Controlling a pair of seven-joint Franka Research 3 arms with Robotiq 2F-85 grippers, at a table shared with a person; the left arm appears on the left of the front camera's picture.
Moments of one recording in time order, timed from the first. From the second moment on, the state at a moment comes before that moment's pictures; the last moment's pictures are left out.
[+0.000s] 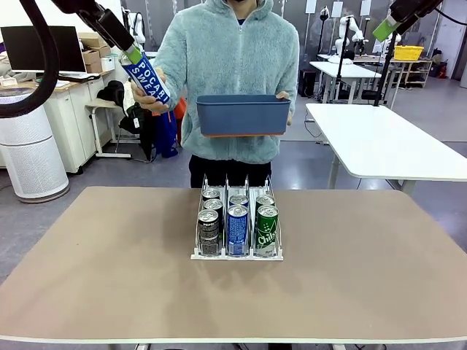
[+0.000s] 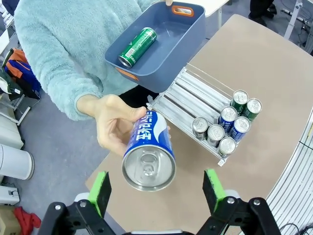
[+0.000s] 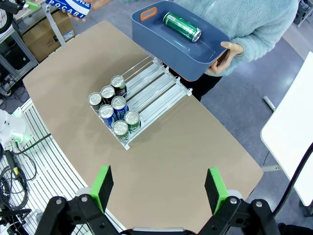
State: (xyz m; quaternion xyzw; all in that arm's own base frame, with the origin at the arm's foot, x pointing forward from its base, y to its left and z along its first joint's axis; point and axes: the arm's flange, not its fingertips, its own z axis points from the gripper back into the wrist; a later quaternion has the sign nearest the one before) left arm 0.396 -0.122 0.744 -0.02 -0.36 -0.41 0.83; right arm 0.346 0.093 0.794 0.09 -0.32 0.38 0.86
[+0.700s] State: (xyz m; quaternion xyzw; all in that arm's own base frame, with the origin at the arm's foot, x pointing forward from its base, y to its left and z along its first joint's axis) left arm 0.422 -0.124 0.715 -0.03 -0.36 -0.41 0.84; right arm 0.346 0.093 0.794 0.10 -0.32 0.38 0.86
